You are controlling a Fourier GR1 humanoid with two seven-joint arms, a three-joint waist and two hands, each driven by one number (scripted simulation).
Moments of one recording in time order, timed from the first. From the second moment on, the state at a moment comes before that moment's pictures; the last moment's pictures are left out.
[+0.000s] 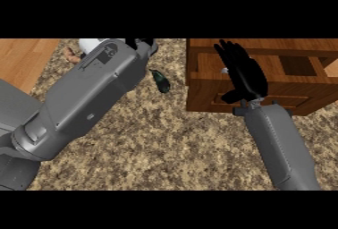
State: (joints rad) left arm -1.26 0.25 -0.58 -0.80 0.90 0.82 -0.04; right arm -0.63 -0.13 0.01 -1.05 1.19 -0.18 -0.11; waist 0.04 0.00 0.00
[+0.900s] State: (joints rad) left arm -1.14 0.39 -0.58 -1.05 0.83 0.85 0.07; right arm -0.94 -0.16 -0.12 -0.49 1.29 -0.58 -0.14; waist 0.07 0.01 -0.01
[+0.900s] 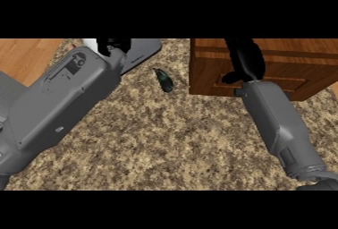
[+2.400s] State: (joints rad) left arm -1.07 0.47 -0.57 -1.23 0.78 0.86 0.18; right arm -1.21 -0.20 -0.44 -0.18 1.04 -0.44 -0.37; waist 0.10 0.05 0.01
